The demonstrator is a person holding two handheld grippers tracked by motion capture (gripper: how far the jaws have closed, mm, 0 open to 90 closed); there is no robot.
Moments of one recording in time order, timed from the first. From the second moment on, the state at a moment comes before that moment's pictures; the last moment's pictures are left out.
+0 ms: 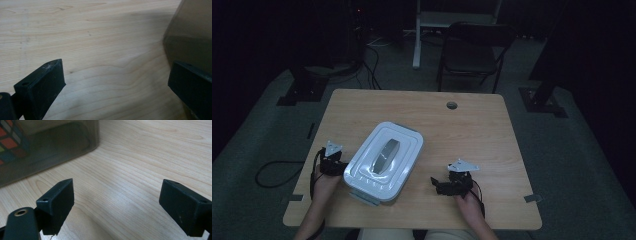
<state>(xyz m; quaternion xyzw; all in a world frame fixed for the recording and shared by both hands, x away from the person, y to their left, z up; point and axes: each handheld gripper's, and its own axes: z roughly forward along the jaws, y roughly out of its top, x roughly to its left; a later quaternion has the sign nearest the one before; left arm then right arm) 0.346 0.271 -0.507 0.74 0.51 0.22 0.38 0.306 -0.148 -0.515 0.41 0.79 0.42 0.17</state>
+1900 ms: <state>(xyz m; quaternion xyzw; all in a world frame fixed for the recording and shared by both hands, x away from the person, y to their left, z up) 0.321 0.140 -0.486 0.83 0.39 0.16 0.37 0.314 -0.204 -0.499 0.47 0.74 0.44 0.21</state>
